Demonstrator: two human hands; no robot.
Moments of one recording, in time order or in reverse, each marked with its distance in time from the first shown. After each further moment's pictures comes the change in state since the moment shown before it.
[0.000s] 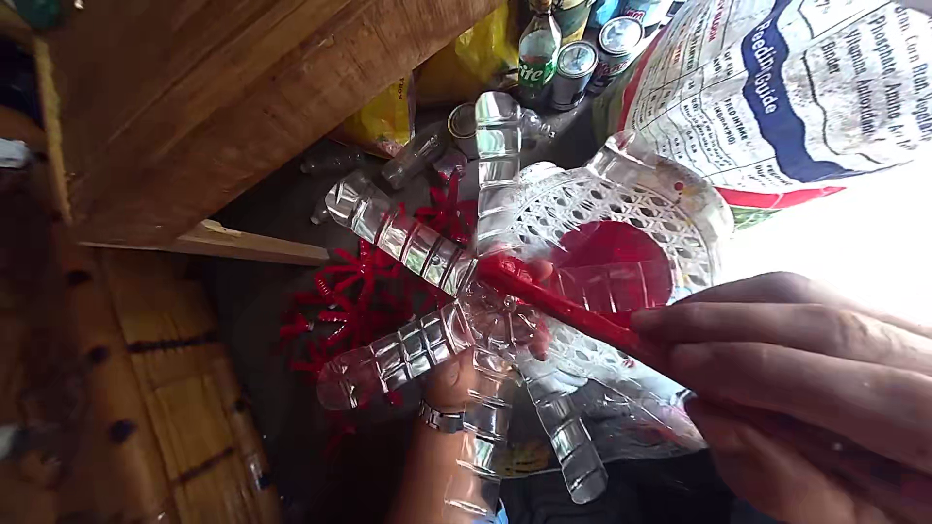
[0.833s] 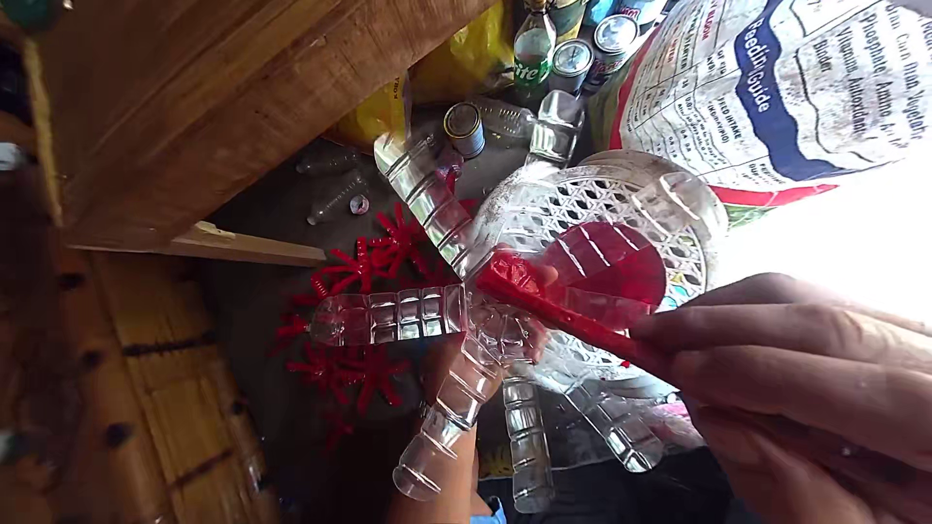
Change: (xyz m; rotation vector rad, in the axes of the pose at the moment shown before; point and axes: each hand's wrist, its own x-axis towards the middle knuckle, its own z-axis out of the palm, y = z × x) left_hand 0.009 -0.002 0.014 -0.061 -0.122 -0.105; right_hand -0.002 0.003 -0.003 0.055 0.002 0.006
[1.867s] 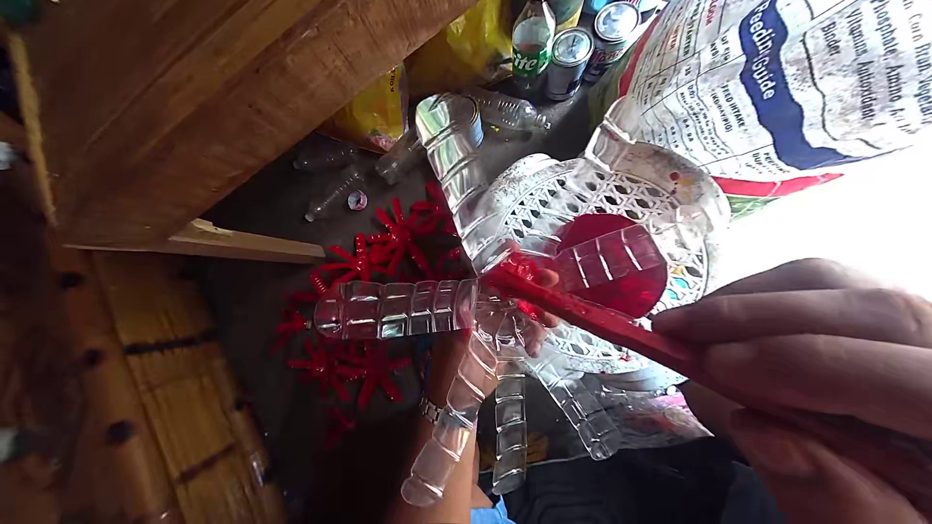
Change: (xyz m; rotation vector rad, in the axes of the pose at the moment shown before) left_hand -0.007 -0.003 -0.003 0.093 0.231 0.040; right_hand -0.004 -0.005 -0.005 -0.002 0.027 0.065
